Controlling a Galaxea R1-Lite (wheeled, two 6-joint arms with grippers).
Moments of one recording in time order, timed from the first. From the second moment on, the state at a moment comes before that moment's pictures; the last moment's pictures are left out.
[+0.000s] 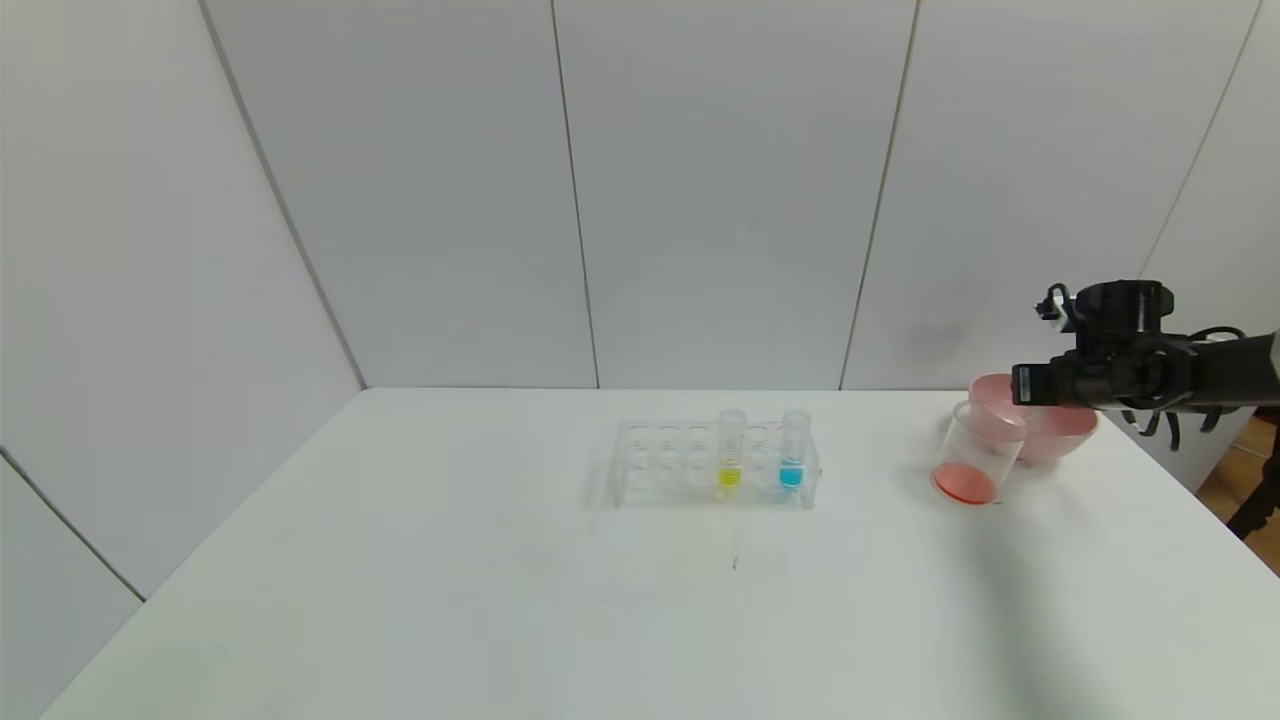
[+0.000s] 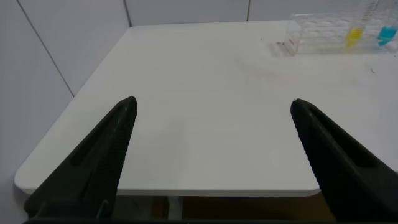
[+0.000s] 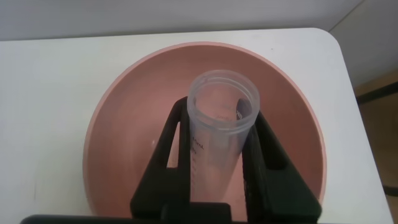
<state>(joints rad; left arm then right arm) 0.00 0.00 0.00 0.00 0.00 0.02 -0.19 2.40 -1.82 -0.03 -0.03 -0.05</state>
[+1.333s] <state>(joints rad) 0.00 0.00 0.00 0.00 0.00 0.02 -0.15 2.29 -1.85 0.02 -0.03 -0.06</state>
